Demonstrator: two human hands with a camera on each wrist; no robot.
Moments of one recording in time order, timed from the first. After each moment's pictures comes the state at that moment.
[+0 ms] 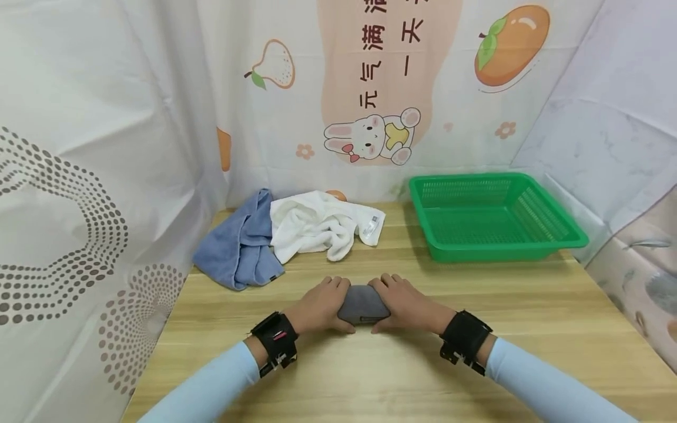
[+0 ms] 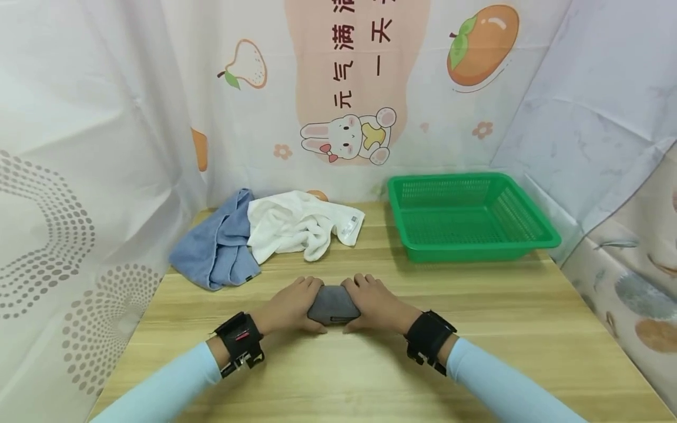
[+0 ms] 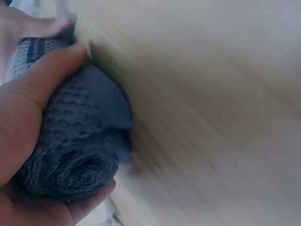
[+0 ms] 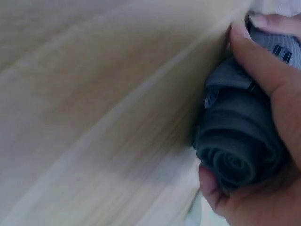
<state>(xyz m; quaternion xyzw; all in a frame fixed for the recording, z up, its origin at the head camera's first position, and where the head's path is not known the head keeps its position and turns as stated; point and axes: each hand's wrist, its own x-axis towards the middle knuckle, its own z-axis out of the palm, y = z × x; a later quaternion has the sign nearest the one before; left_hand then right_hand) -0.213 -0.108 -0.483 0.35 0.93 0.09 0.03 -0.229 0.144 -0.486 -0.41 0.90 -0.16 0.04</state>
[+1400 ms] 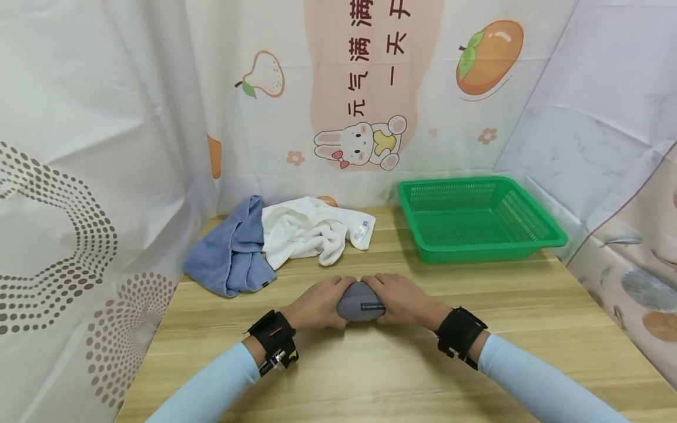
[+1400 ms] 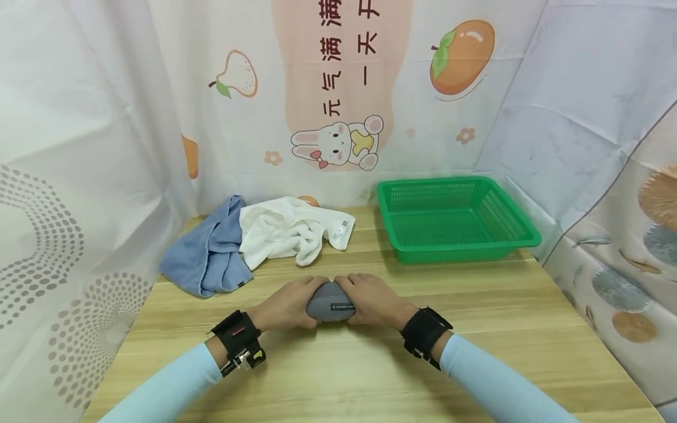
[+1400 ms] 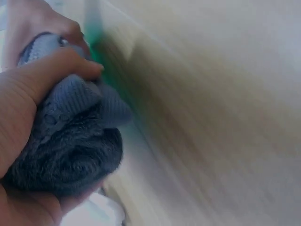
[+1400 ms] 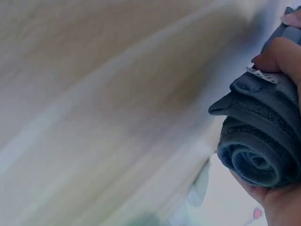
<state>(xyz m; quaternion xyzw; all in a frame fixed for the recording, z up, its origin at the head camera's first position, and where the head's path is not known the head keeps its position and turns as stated) -0.222 -0.098 -0.467 0.35 0.92 0.19 0.04 -0.234 0.152 -0.479 -0.42 0.90 -0.09 -0.05</state>
